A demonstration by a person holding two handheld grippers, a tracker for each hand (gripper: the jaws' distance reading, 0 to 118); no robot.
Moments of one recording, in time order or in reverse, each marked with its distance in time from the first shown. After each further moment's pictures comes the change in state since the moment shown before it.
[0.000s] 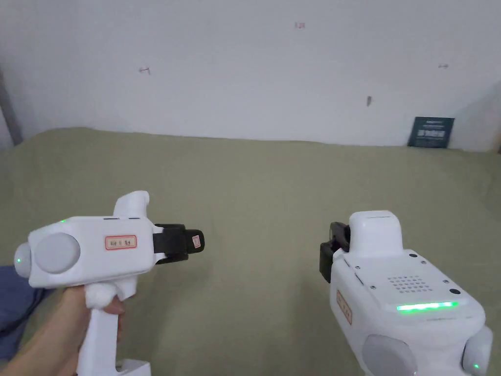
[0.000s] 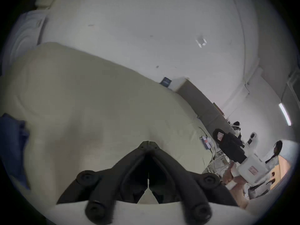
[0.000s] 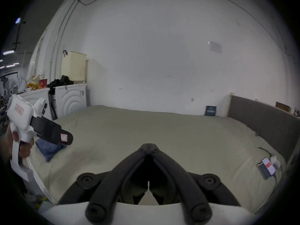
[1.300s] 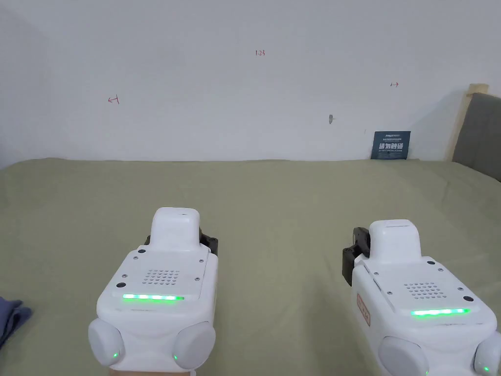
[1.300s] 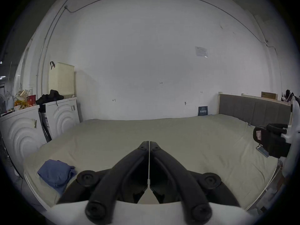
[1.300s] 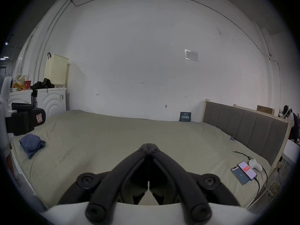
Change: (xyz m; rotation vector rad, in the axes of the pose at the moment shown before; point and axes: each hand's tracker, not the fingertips) left arm 0.138 -0.046 0.008 0.398 0.537 -0.397; right arm 0.047 -0.006 0.020 0.067 -0.136 -0.003
